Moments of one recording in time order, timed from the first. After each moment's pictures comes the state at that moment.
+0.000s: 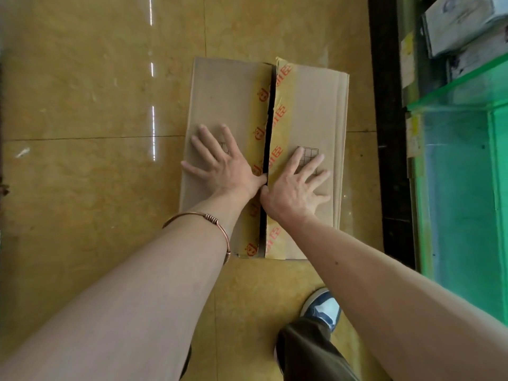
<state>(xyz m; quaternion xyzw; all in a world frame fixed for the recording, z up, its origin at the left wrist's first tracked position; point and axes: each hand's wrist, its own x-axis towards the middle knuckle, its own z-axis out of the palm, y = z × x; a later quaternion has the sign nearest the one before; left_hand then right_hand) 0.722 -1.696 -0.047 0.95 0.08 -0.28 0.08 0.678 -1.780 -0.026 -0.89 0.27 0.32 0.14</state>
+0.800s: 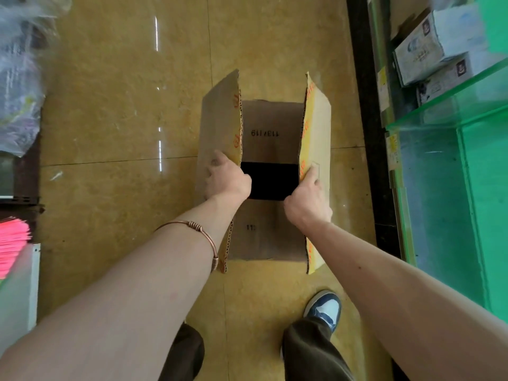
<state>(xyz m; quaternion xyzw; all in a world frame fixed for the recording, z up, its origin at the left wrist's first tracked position) 0.739 -1.685 0.025 0.90 0.21 -0.31 0.21 0.677 -1.803 0.049 -0.87 0.34 0.28 0.24</state>
